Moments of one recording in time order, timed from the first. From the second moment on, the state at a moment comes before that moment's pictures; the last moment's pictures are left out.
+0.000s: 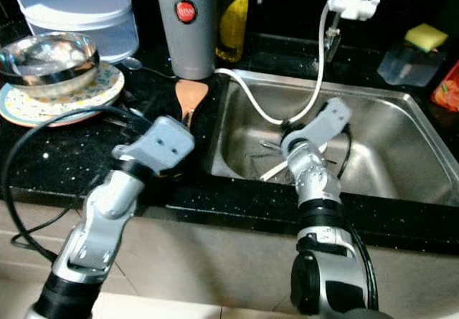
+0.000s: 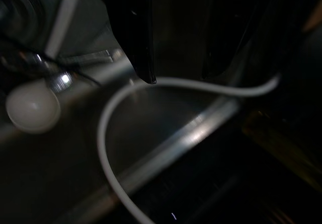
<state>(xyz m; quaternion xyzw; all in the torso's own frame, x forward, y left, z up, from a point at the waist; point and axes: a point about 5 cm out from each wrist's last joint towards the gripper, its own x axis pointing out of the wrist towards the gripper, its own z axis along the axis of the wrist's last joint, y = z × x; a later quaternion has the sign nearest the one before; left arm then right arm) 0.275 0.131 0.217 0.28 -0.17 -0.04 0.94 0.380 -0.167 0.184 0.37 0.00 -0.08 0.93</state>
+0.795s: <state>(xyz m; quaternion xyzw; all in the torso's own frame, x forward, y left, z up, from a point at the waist) 0.289 0.155 0.210 0.08 -0.03 -0.02 1.00 0.353 -0.130 0.208 0.25 -0.10 0.03 0.96</state>
